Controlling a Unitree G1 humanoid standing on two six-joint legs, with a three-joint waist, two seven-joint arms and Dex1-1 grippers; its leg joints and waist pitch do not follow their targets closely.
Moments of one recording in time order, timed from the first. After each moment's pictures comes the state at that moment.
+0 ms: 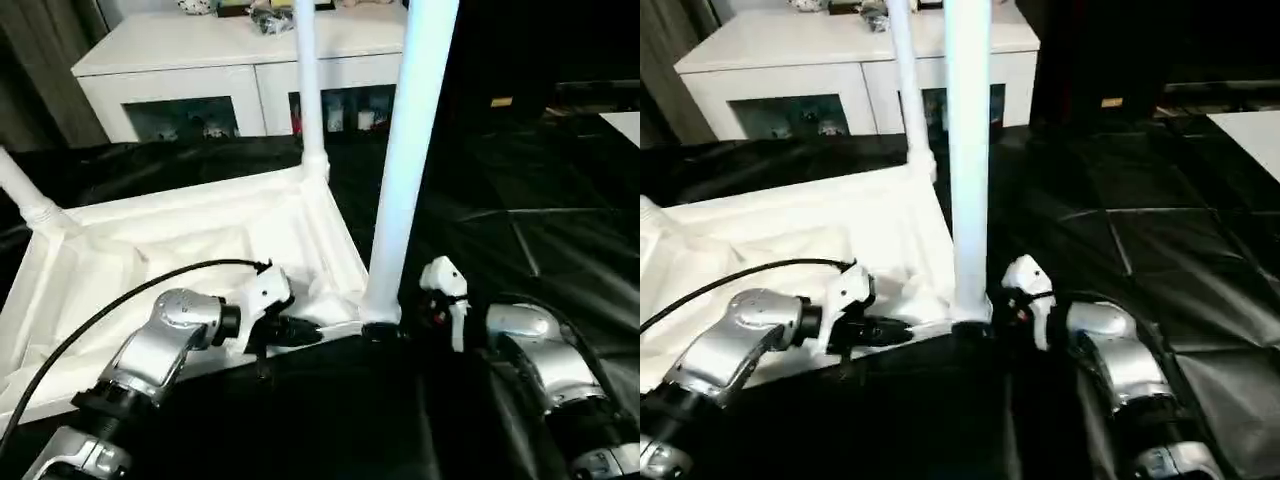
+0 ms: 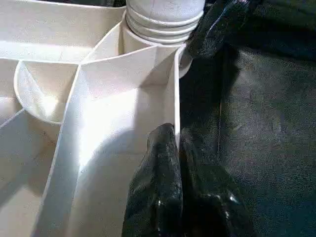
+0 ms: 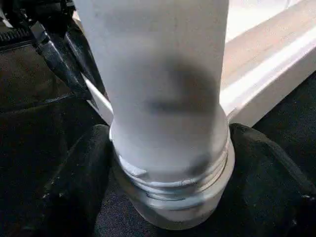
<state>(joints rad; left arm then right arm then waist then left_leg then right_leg) -0.39 0.43 -0.31 0.28 -0.13 0.28 -1.15 -0.35 -0.40 0.17 0.43 0.20 0.11 1.10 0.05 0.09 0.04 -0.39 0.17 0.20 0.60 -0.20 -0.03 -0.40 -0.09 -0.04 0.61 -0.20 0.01</state>
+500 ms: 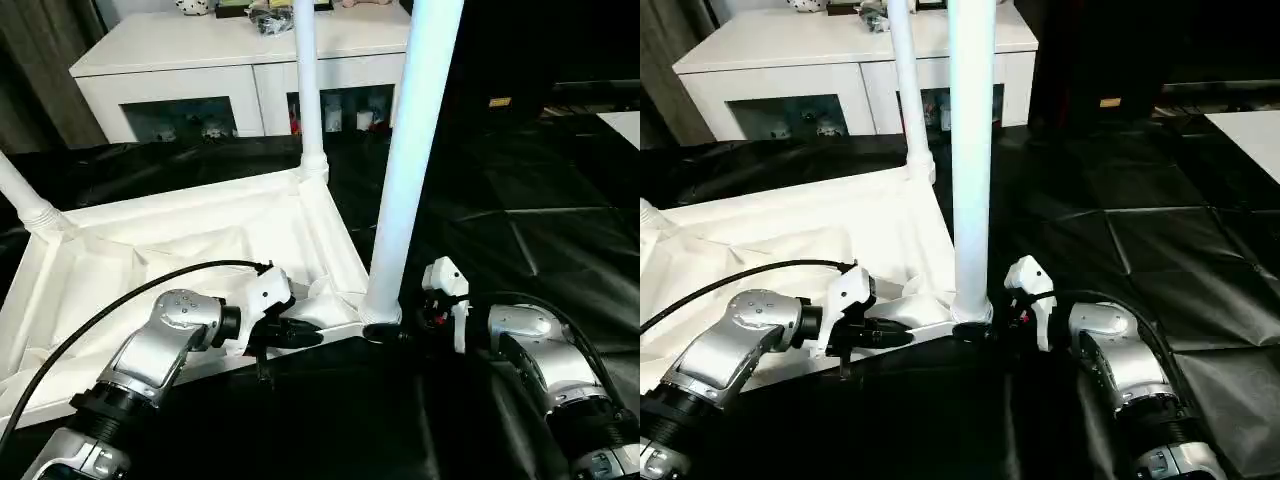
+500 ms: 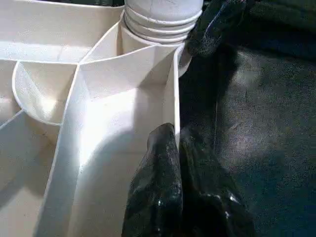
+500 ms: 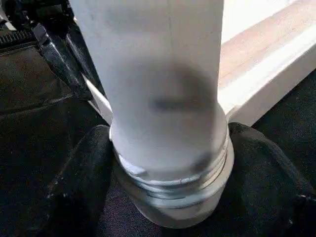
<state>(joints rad) -0.39 0.44 -0.31 0.26 -0.13 0.30 -1.15 -0.35 -0.40 0.17 0.43 0.21 0.12 1.11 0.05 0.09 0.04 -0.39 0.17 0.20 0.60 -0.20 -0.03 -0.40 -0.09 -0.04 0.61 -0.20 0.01</state>
